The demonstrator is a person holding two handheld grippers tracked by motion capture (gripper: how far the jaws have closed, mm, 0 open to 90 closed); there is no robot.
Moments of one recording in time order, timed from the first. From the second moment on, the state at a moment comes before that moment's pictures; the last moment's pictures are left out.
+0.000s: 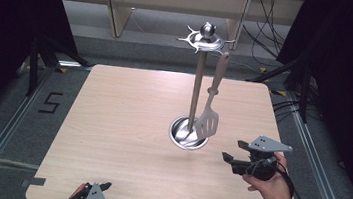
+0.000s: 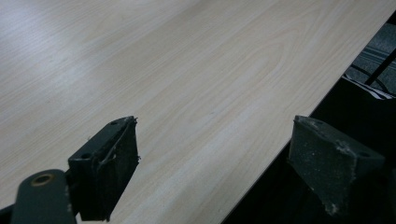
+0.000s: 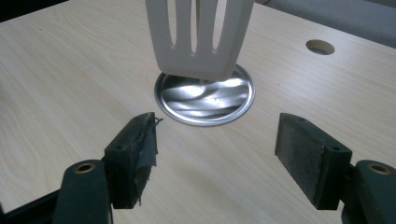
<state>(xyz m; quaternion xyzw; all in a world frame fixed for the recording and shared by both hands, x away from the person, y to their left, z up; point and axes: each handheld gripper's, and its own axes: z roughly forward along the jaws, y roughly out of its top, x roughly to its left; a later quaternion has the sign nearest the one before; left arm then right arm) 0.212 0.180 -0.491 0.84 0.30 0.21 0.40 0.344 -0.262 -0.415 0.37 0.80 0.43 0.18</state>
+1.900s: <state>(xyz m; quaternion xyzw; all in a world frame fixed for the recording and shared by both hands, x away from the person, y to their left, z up) 0.212 0.182 -0.491 0.84 0.29 0.22 0.39 0.289 -0.266 -0.476 0.37 0.80 0.44 0.16</state>
